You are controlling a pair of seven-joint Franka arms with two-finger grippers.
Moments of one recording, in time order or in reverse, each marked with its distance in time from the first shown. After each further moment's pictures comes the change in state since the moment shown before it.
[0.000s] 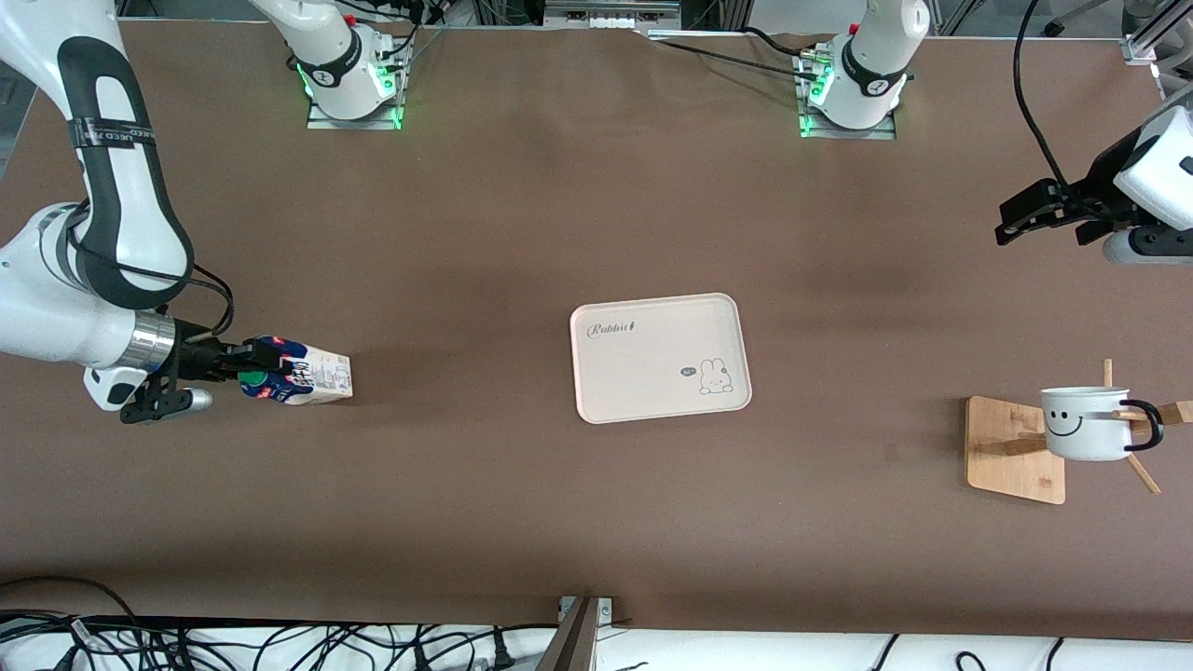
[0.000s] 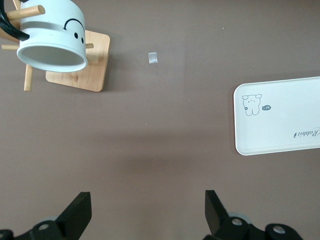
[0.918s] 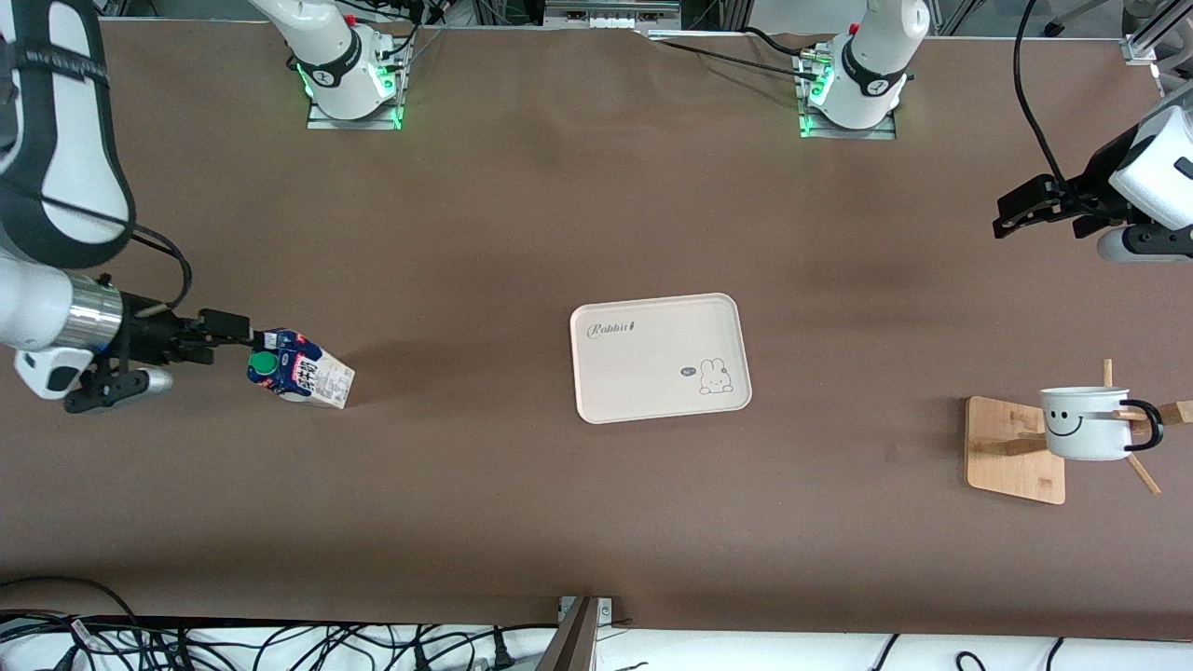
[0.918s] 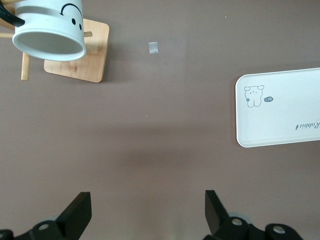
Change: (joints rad) left arm 0.000 0.000 0.001 0.000 0.000 -0.036 0.000; right arm 0.007 -0.088 0.016 0.226 -0.154 -0.338 0.105
